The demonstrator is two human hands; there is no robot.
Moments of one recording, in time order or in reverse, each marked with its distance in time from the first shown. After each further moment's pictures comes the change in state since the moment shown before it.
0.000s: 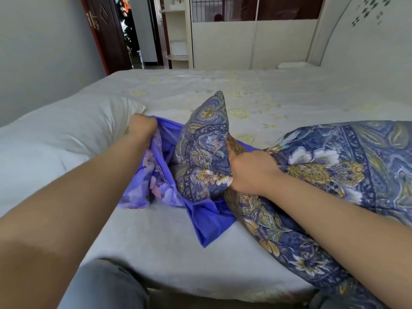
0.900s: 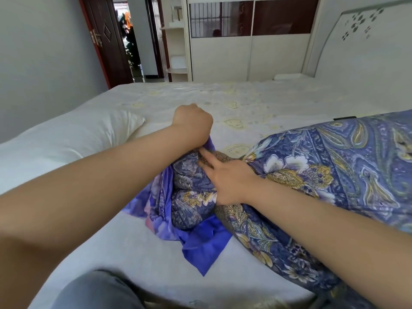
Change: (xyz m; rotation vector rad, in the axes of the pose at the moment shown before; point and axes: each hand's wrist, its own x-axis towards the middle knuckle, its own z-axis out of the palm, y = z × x) left_hand -0.111 0.120 0.029 1.382 -0.176 0.807; right_hand 0.009 -0.011 -0.005 0.032 0.031 -0.242
